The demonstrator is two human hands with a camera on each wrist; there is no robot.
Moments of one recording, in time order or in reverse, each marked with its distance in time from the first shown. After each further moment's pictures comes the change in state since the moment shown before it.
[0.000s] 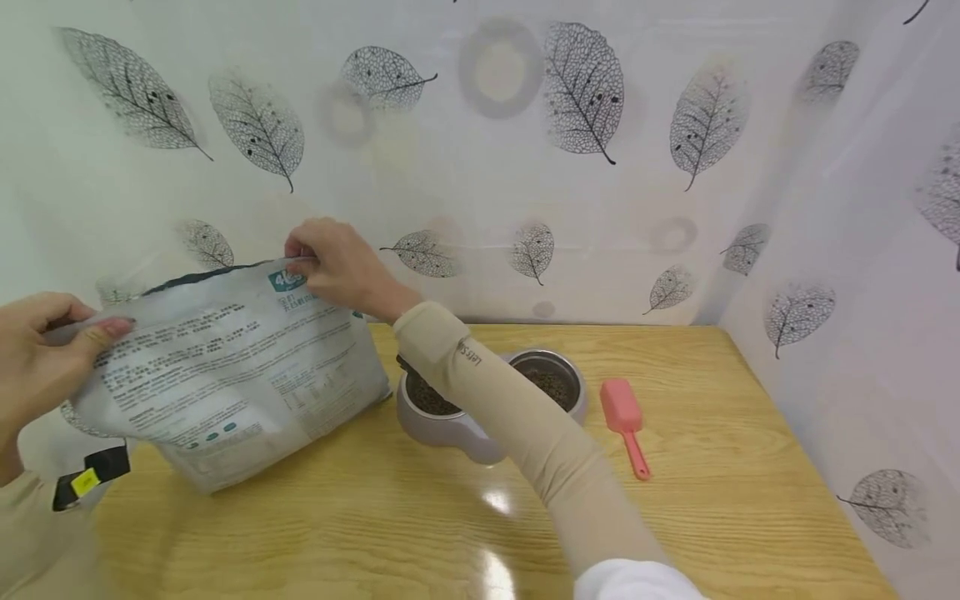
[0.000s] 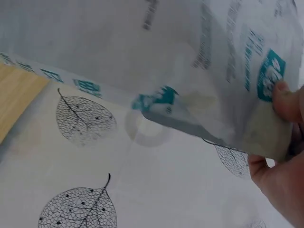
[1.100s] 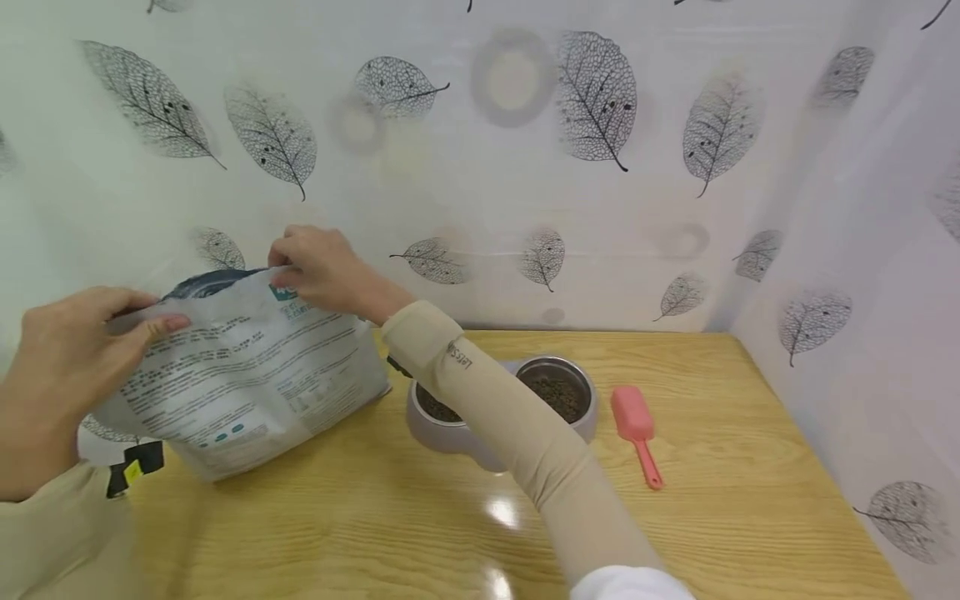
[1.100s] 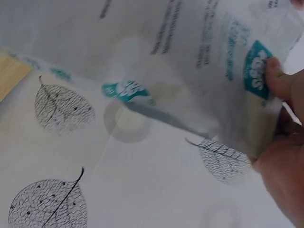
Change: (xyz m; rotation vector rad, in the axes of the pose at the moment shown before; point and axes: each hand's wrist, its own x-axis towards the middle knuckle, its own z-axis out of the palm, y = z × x) left_hand 0.013 0.018 0.008 -0.040 -0.104 0.077; right_hand 0.023 -0.013 0.007 -0.148 -0.184 -0.066
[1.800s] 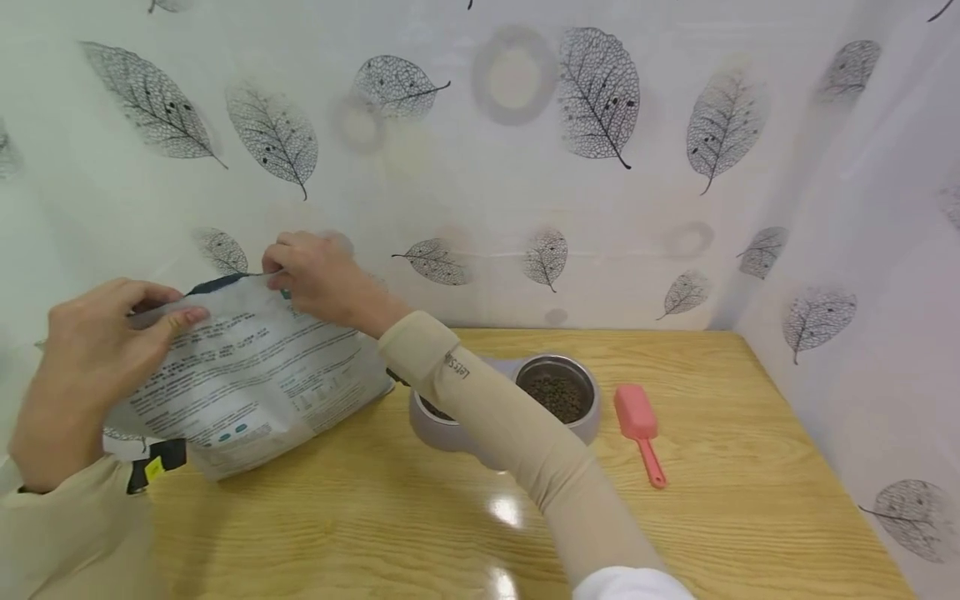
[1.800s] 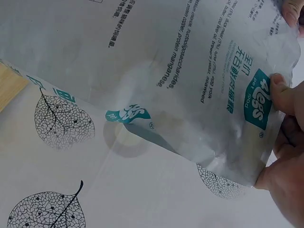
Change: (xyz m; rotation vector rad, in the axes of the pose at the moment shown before) left_hand 0.006 0.009 0.016 -0.039 0.037 -0.024; right_hand -0.005 -0.005 0.013 -0.136 0.161 -0.117
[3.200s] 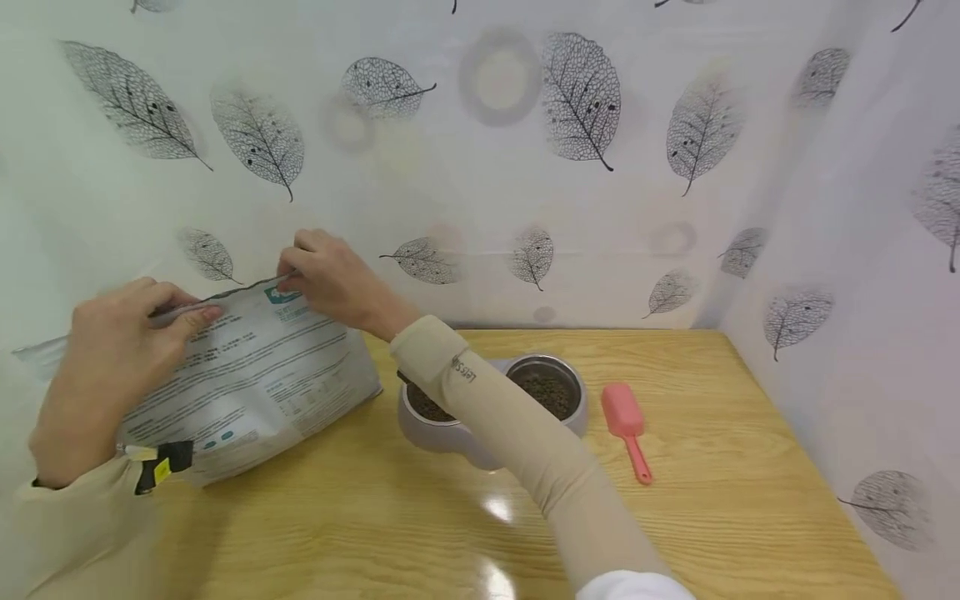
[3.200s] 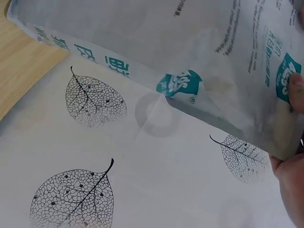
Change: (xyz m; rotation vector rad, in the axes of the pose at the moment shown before) left_hand 0.004 0.016 0.018 0.013 0.061 0.115; right_hand -0.024 0.020 -0.003 0.085 0.118 -0.072
